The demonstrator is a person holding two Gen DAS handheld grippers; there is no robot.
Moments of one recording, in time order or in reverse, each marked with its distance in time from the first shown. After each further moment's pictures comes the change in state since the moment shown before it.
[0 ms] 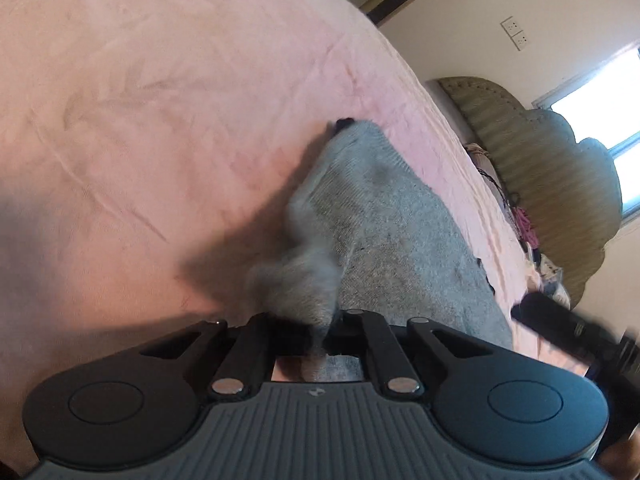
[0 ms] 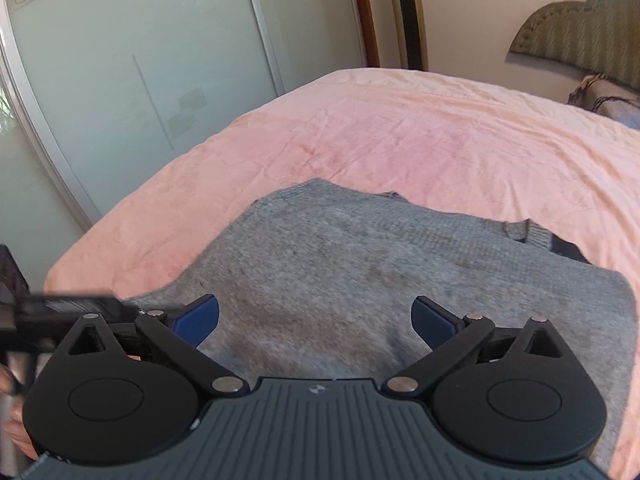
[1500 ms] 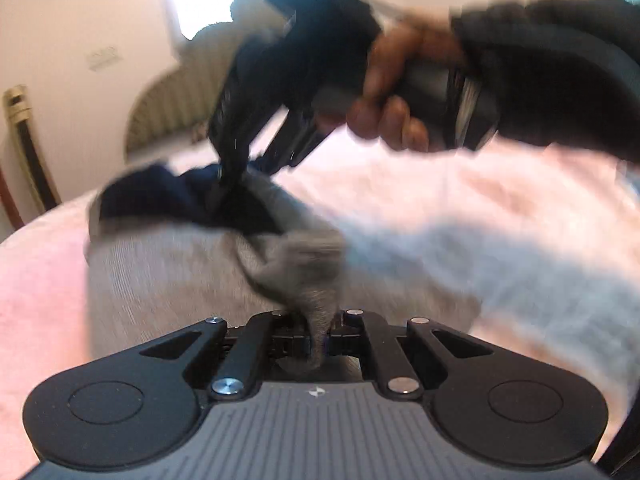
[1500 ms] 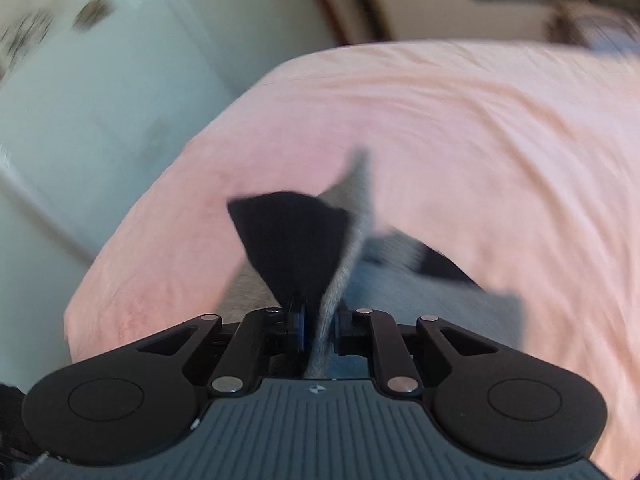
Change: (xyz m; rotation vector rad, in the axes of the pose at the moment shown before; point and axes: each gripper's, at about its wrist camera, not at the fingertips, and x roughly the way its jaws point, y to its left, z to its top) left arm 0.074 -0.225 -0.204 1.316 -0.082 -0.190; right arm -0.049 -0.218 0.007 0.302 0.071 0.093
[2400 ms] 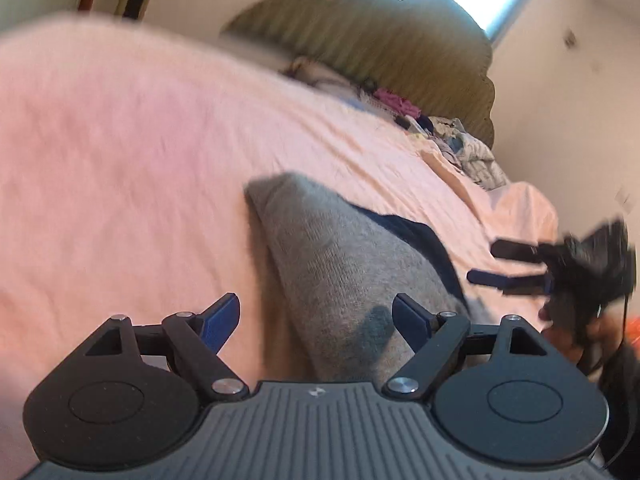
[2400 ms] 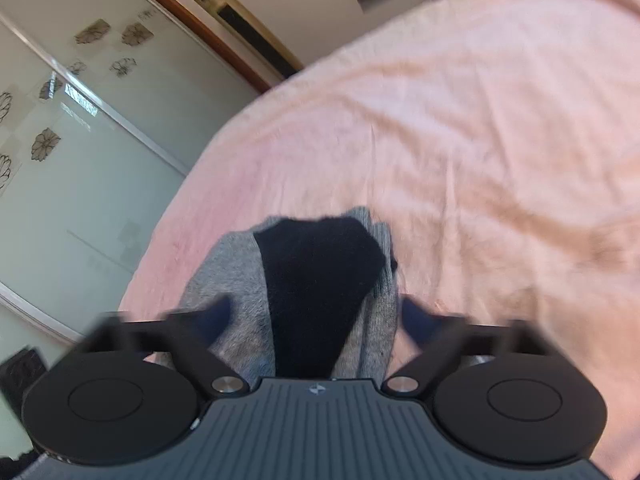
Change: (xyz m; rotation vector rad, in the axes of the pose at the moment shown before) left arm 0.007 0.204 -0.019 -0.797 0.069 -0.196; right arm -0.056 -0.062 -0.057 0.178 -0.252 0.019
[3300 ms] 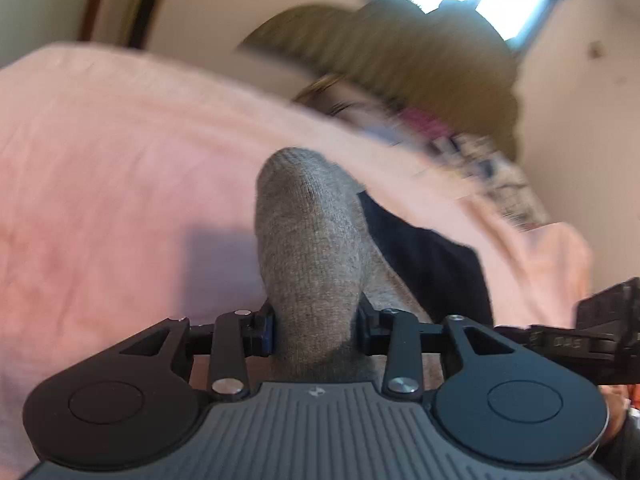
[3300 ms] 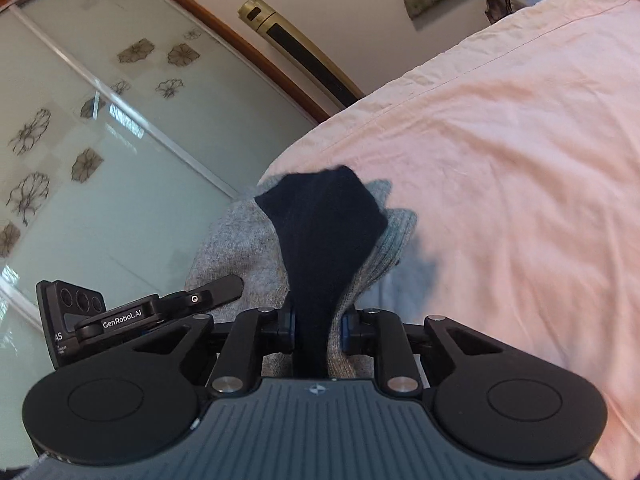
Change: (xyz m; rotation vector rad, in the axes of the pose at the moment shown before) left arm 0.050 0.057 0.114 0.010 0.000 0.148; right arm 0.114 0.049 0.037 0.068 0.002 0.134
